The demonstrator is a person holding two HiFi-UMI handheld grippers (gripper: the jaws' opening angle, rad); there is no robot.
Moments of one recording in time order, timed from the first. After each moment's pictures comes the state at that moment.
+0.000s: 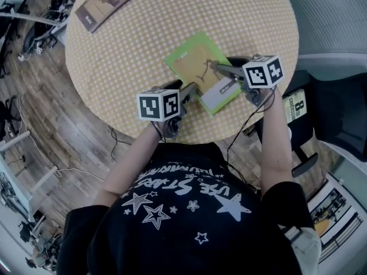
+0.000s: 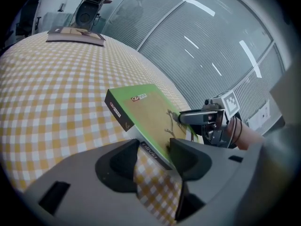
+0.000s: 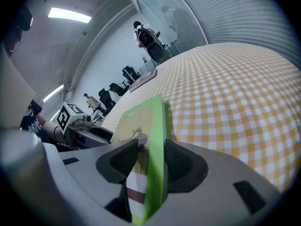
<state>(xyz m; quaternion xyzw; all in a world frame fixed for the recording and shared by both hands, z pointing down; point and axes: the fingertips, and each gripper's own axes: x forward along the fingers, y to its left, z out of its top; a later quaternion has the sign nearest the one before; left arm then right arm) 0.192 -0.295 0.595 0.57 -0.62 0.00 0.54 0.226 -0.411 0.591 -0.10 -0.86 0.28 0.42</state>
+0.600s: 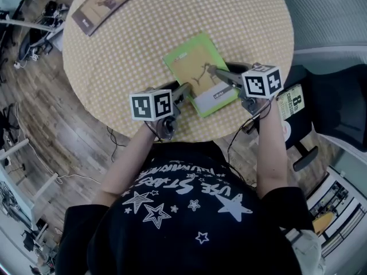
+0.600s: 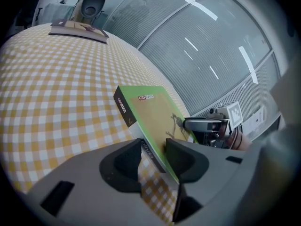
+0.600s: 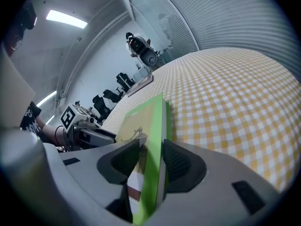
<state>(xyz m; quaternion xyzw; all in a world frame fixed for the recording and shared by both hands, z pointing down) 0.188 -0.281 0.591 0.58 -0.60 -0.02 0.55 0.244 -0.392 0.579 -0.05 -0.87 0.30 0.39</state>
